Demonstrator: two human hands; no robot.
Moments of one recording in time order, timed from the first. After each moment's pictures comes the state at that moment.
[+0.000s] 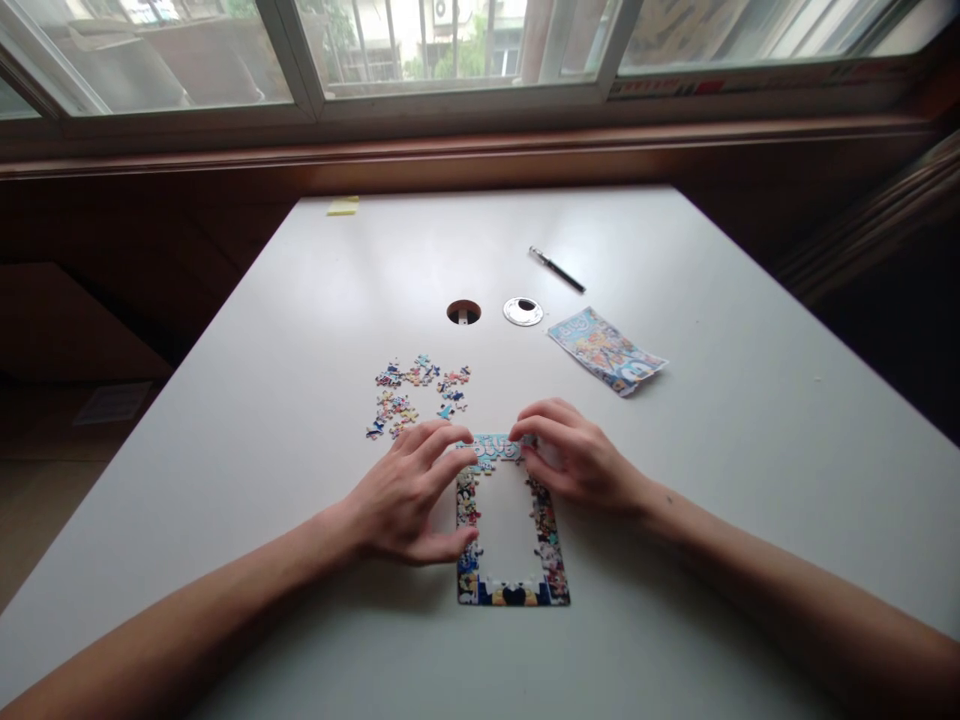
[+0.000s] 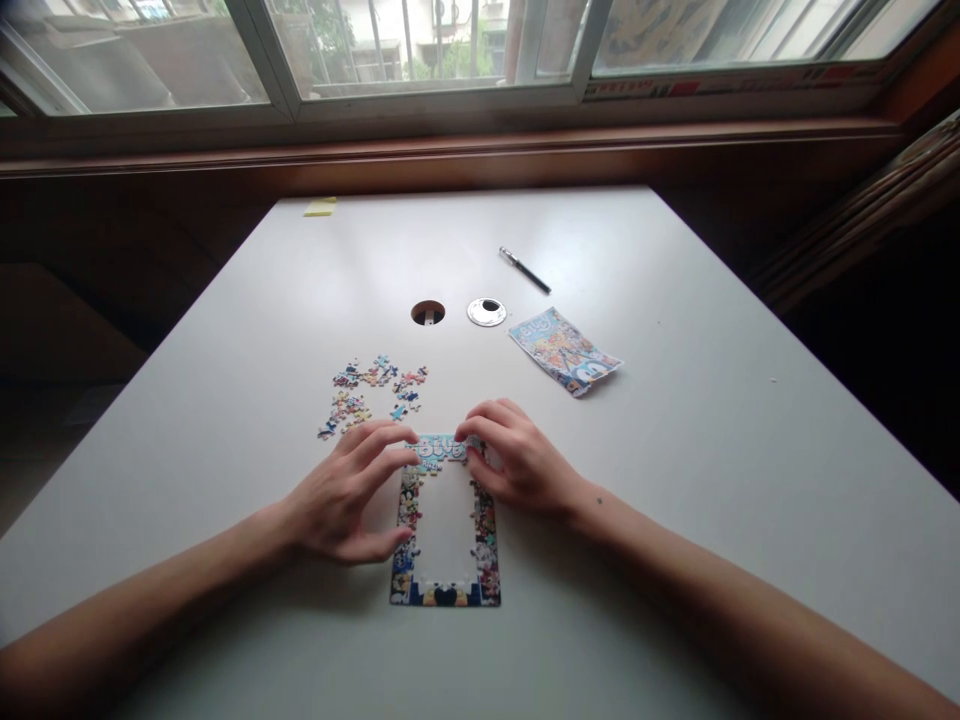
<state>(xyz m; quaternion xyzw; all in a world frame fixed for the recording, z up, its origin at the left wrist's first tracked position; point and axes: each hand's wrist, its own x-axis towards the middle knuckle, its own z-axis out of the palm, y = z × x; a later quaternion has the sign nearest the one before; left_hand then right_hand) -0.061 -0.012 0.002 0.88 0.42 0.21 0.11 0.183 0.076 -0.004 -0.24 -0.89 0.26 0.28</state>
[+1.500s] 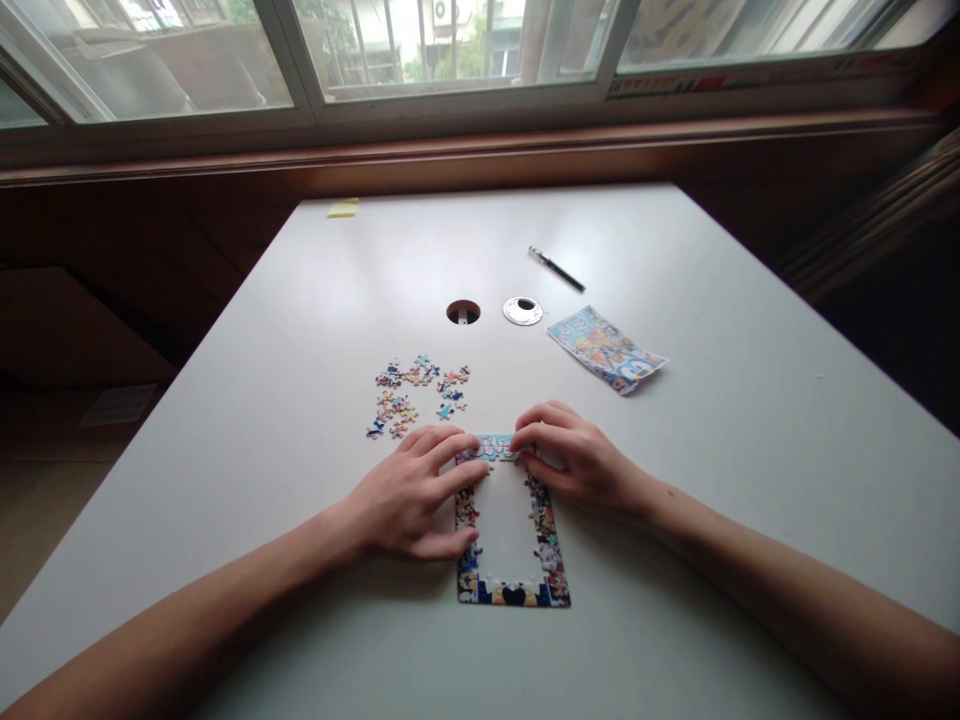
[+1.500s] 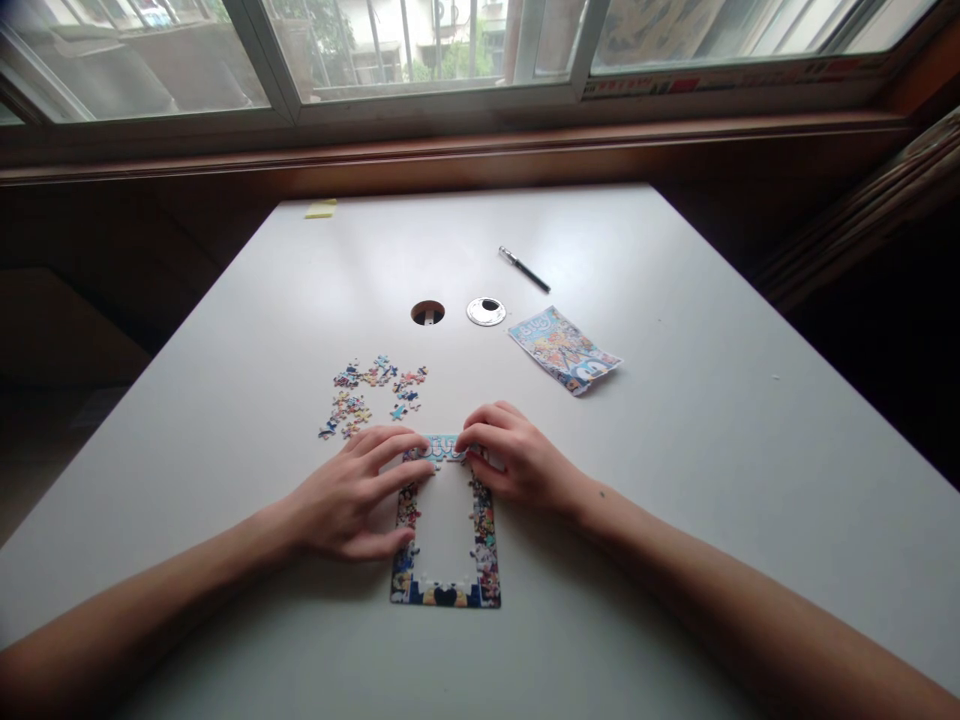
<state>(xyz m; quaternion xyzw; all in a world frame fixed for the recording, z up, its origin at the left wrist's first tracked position) -0.063 -0.009 0.002 0.90 0.39 0.16 0.12 0.189 0.081 -0.005 -0.21 -0.90 0.27 0.27</state>
